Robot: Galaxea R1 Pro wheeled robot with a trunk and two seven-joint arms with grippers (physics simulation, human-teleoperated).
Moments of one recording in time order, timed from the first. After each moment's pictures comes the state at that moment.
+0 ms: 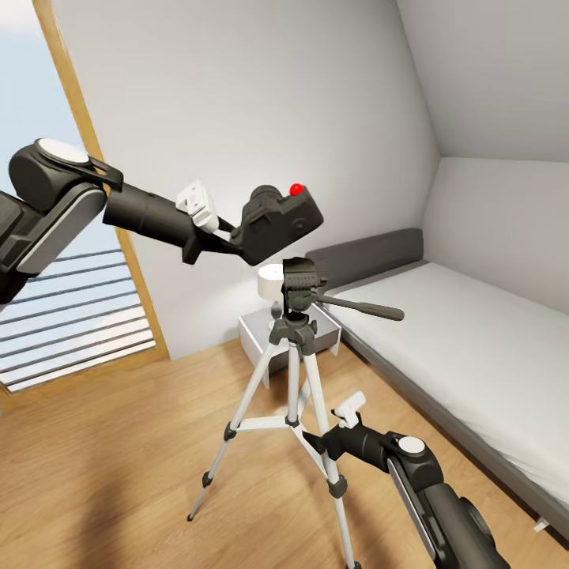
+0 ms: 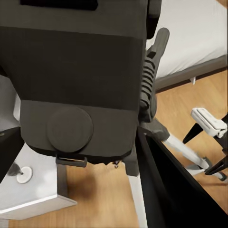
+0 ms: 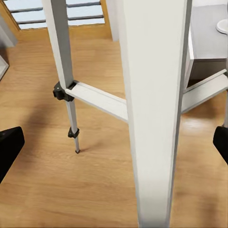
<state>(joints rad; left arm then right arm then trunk) -1.59 0.53 -0.81 -1.49 0.53 0.92 -0.93 -0.34 -0.03 0.16 -1.36 0.10 0.48 0.60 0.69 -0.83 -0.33</state>
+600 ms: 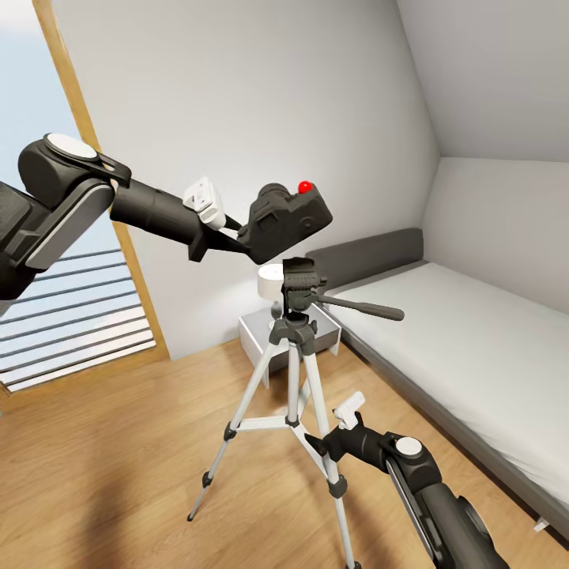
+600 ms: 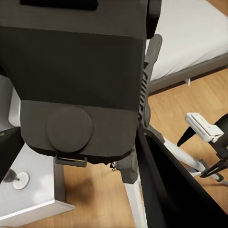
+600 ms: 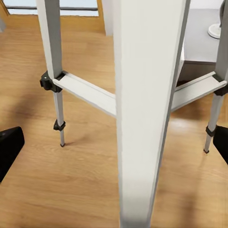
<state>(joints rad) -1.60 0.50 -0.82 -1.47 0.53 0.91 -0.95 -0.34 -0.03 0.16 -1.35 0.19 0.45 0.60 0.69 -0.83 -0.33</state>
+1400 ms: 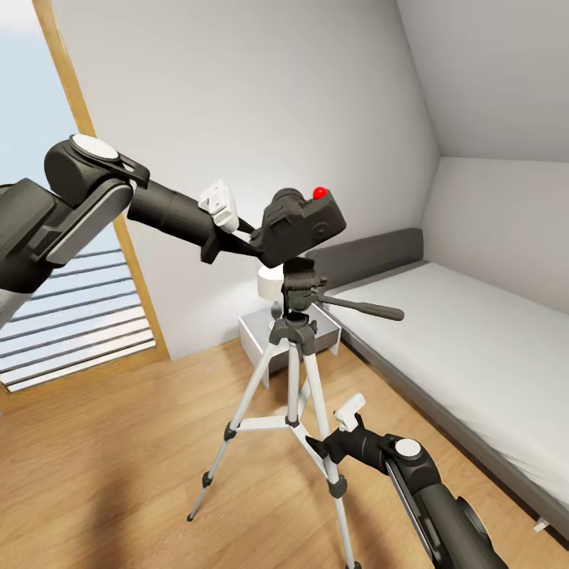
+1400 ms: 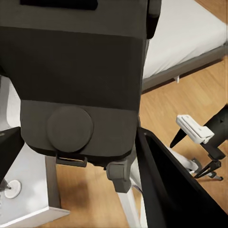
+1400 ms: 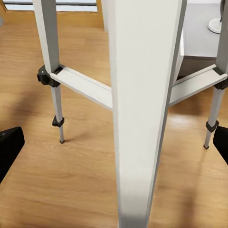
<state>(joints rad) -1.63 0.45 -0.87 -1.41 0.53 0.87 -0.99 -0.34 -0.03 0.16 -1.33 0.20 0.44 0.60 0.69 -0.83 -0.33</state>
